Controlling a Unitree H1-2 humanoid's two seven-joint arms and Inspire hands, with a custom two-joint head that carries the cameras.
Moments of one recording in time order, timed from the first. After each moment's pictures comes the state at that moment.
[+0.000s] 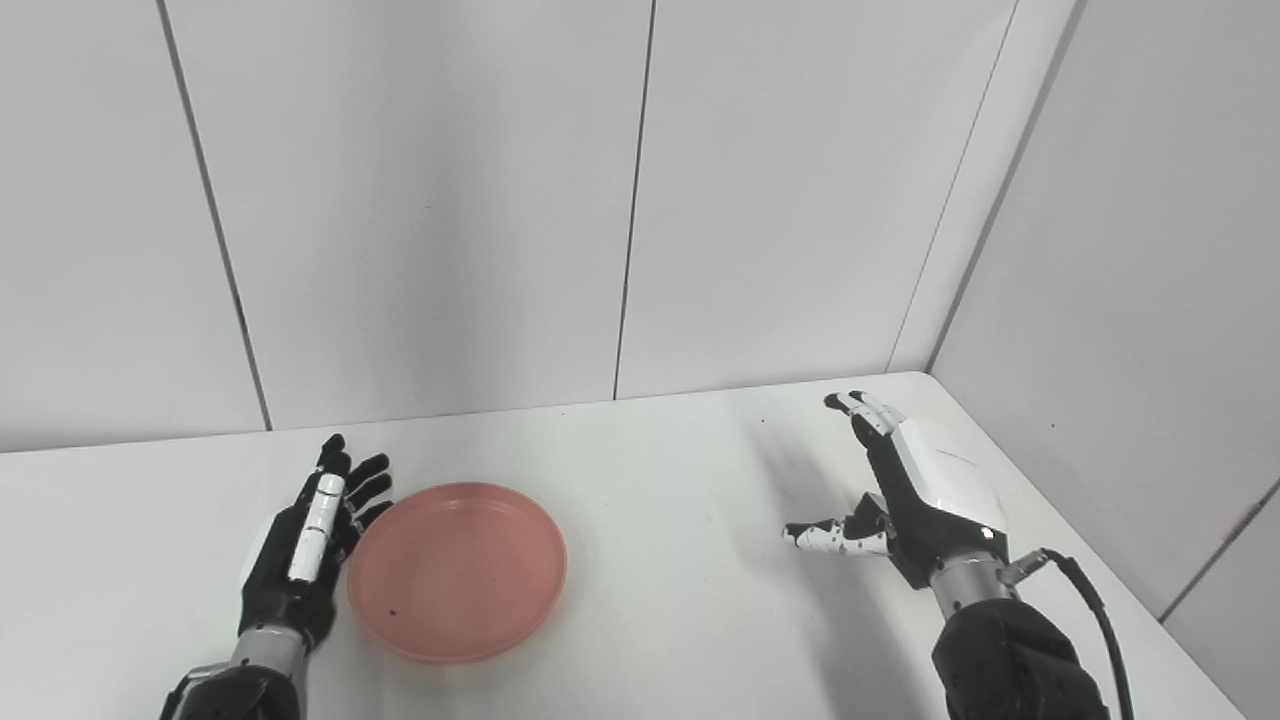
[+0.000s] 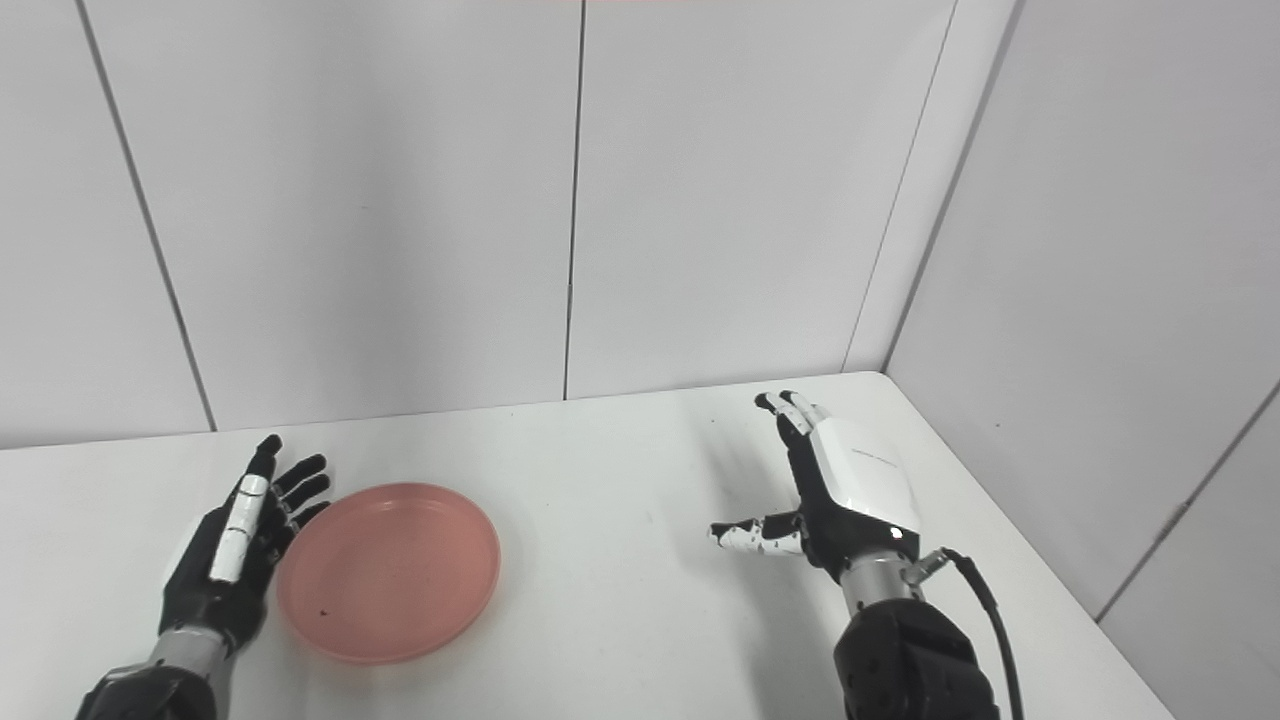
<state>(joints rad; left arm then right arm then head) -0.61 0.02 0.07 0.60 -0.20 -0.06 -0.14 -0.28 -0.32 -0.10 -0.41 -1.07 0.47 0.45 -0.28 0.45</state>
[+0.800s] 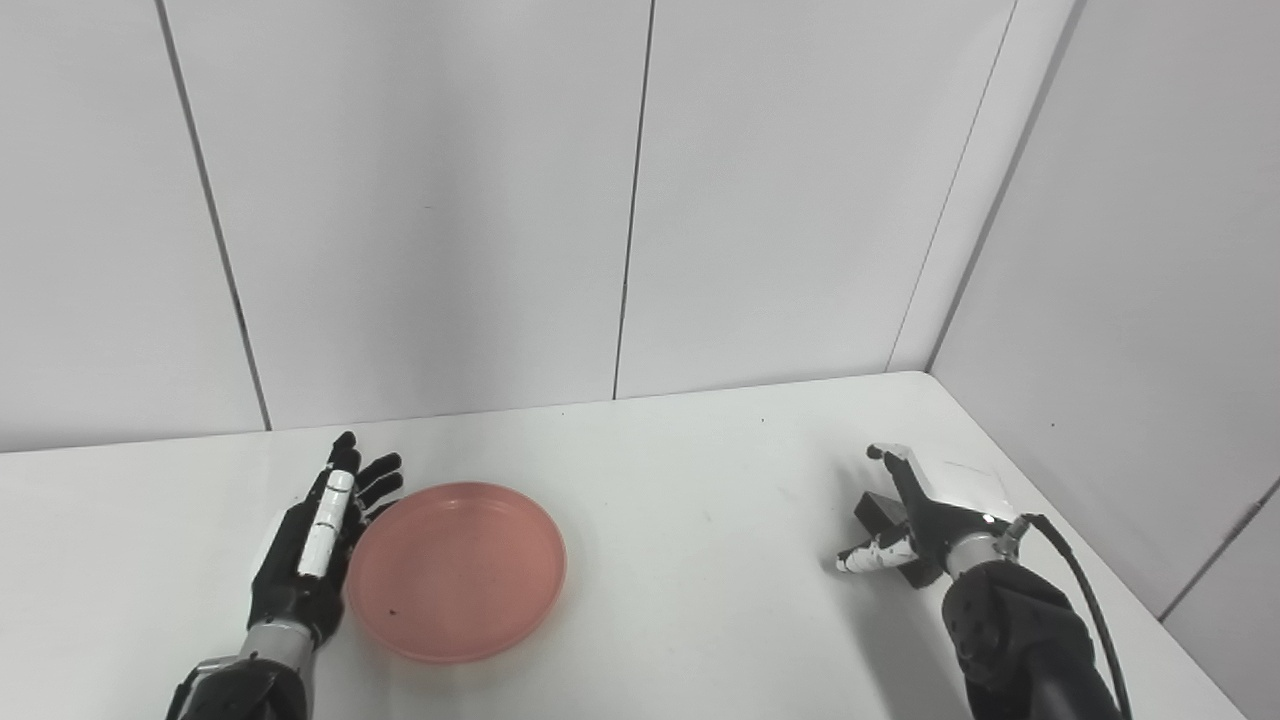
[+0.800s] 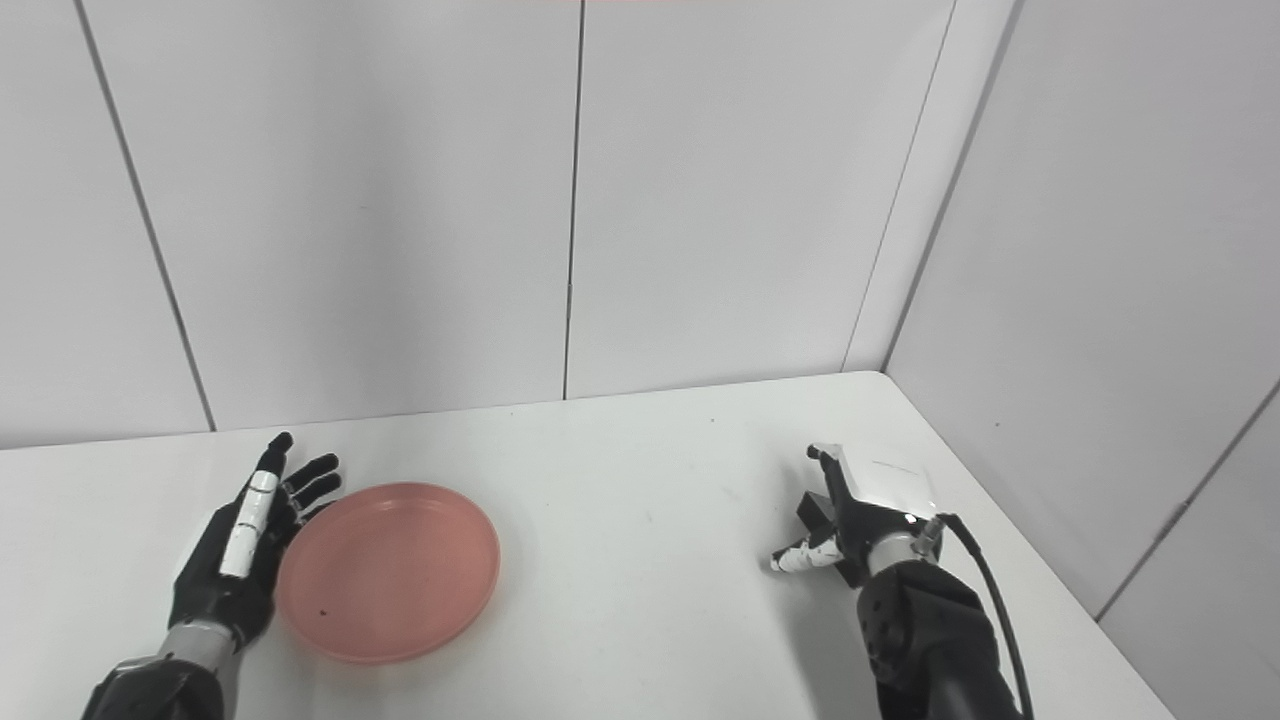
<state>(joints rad) -0.63 0.02 0.06 0.62 -0.19 -0.06 -0.14 -0.36 -0.46 -0.09 -0.04 -1.11 0.47 0.48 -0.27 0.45</state>
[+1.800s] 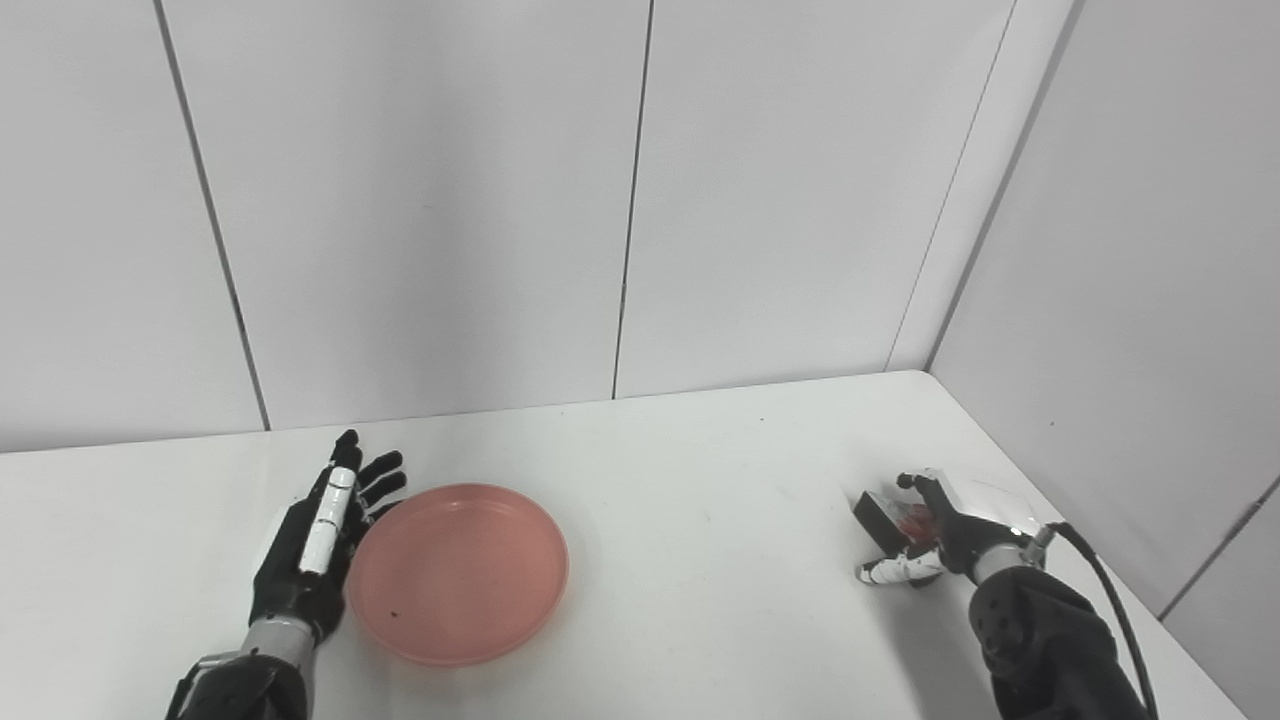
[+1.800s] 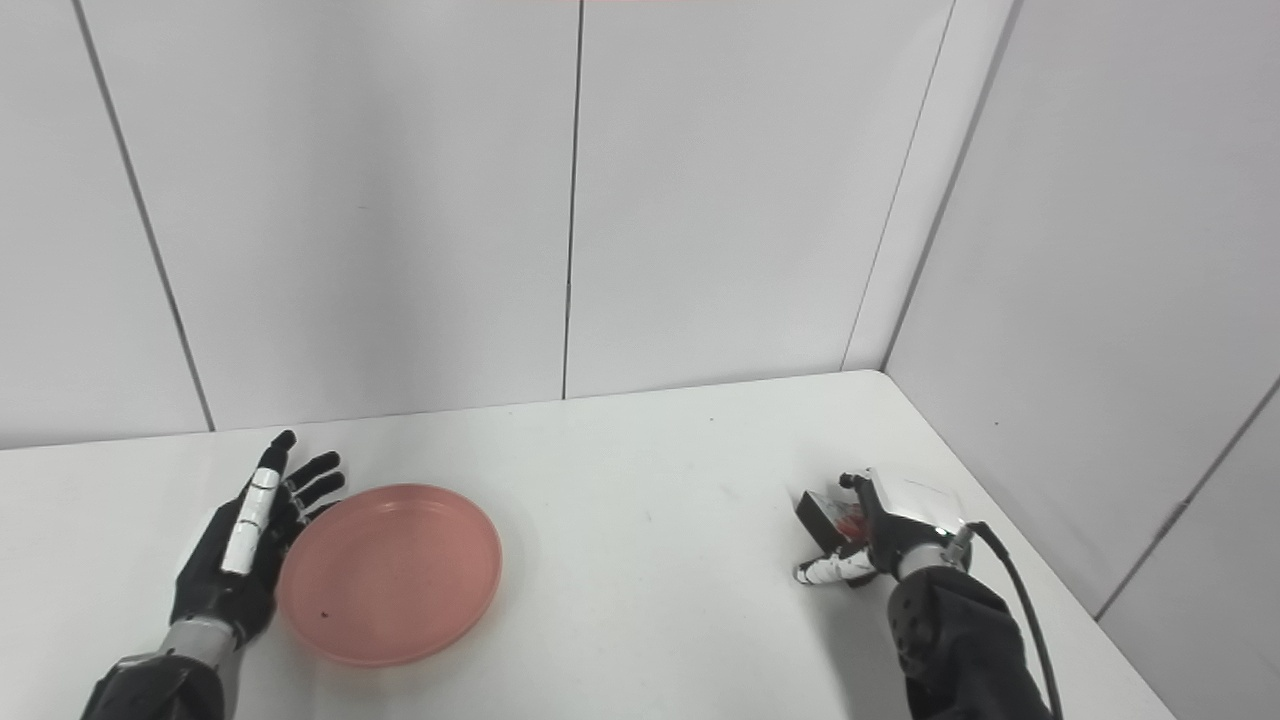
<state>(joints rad) -0.64 0.02 0.06 0.63 -0.19 -0.06 -0.15 -0.34 -0.49 -0.12 0.01 -1.04 0.47 0.46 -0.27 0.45</state>
